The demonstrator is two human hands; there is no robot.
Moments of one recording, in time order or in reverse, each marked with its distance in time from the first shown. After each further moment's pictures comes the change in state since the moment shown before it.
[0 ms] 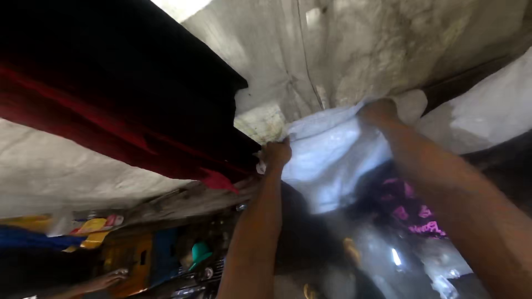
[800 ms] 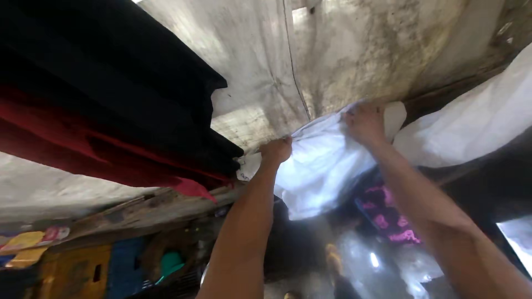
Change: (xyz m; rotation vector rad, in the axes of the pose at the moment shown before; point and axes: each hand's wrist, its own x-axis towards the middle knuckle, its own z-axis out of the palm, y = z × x) left_hand 0.016 0.050 0.008 0.134 -0.172 0.251; right_hand -0.026 0.010 0.001 -0.017 0.332 -0.186
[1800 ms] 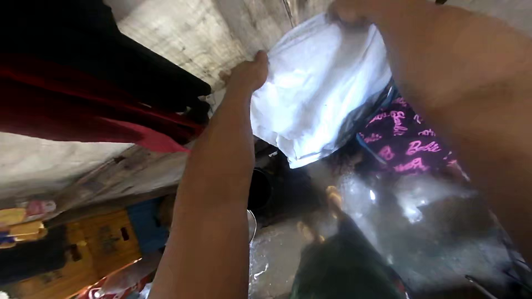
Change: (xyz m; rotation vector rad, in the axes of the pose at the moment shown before) left_hand -0.008 -0.005 -0.006 0.027 -0.086 0.039; right_hand 0.082 0.016 0.051 0.248 -0.527 -0.008
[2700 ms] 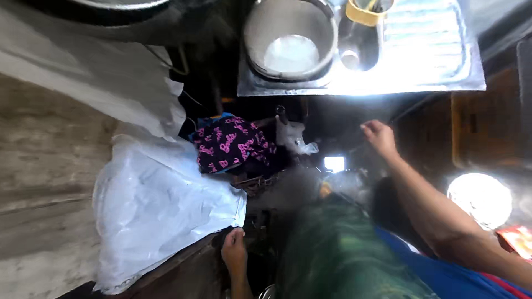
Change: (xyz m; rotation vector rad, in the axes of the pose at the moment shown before) left_hand -0.326 -0.011 0.253 -0.536 -0.110 0.489; right_hand -0.862 0.059 0.279 0.601 1.058 1.194
